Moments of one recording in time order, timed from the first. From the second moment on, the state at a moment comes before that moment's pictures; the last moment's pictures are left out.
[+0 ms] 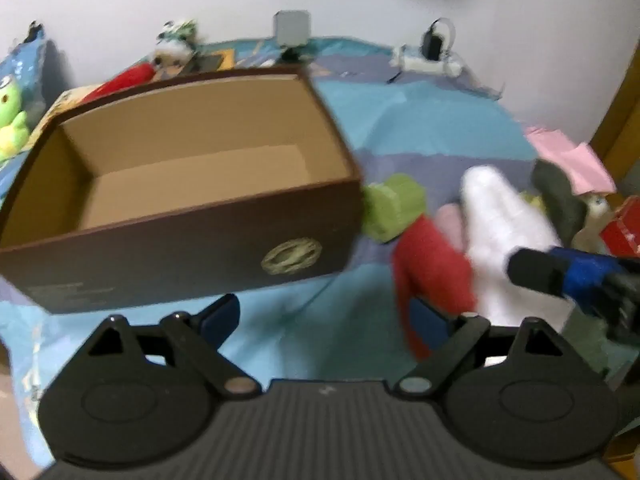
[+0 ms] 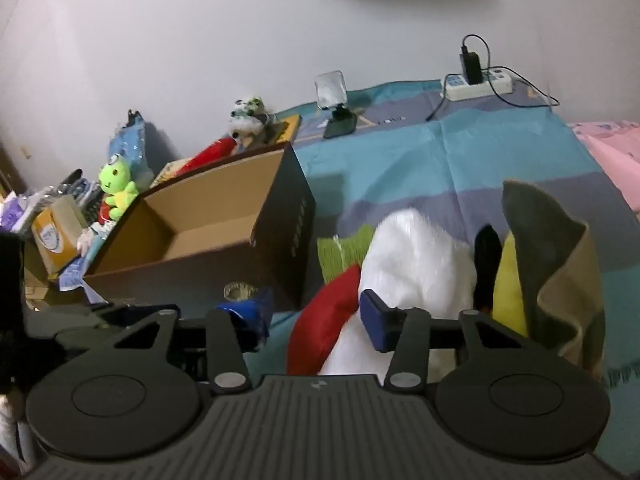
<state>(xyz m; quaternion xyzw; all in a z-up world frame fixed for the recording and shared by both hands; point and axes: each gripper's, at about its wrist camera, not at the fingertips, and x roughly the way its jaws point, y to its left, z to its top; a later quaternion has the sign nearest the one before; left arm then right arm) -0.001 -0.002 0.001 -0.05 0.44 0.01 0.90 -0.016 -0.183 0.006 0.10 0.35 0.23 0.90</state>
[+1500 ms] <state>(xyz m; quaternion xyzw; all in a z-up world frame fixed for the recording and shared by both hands) 0.041 -0.115 -0.037 -0.07 0.39 -0.16 0.90 0.067 -0.275 -0.038 0.19 0.41 0.31 0.83</state>
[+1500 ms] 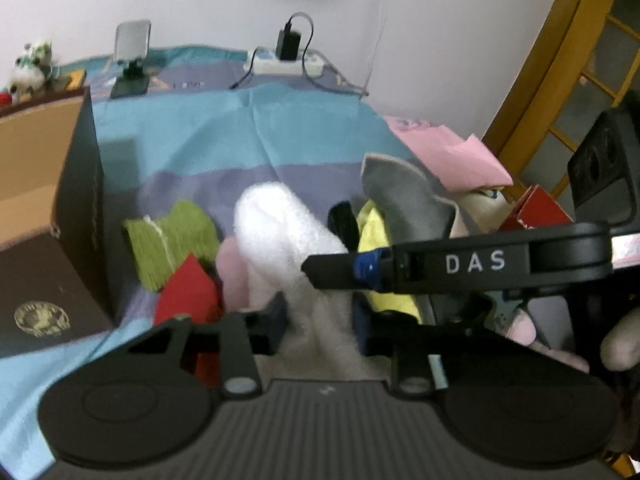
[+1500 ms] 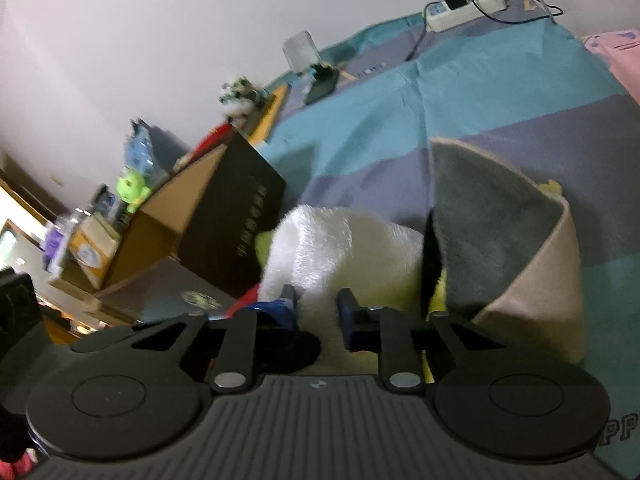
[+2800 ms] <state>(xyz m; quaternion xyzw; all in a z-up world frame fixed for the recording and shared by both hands) 0.047 0.197 0.017 -0.06 0.36 0.02 0.93 0.129 0.088 -0.023 0.15 0.44 0.42 0.78</state>
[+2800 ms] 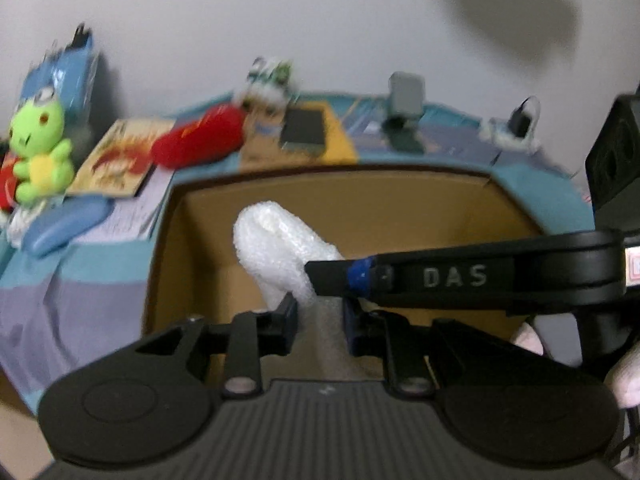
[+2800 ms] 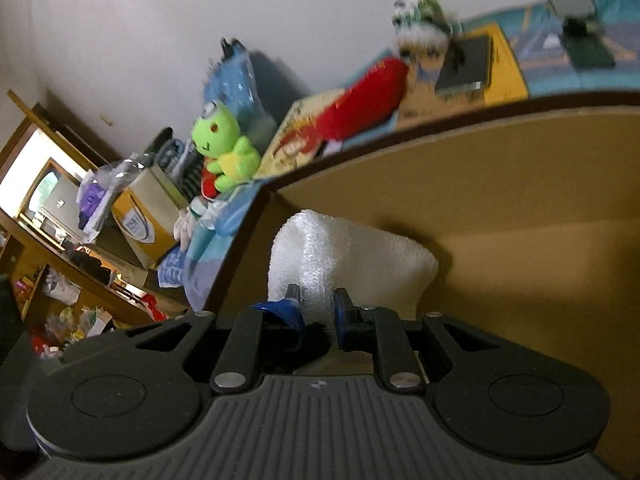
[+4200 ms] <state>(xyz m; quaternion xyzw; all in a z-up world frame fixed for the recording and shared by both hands) -0.007 0.008 0.030 -0.02 0.33 -0.17 0.93 0.038 -0.188 0.002 0.14 0.39 0.37 0.83</state>
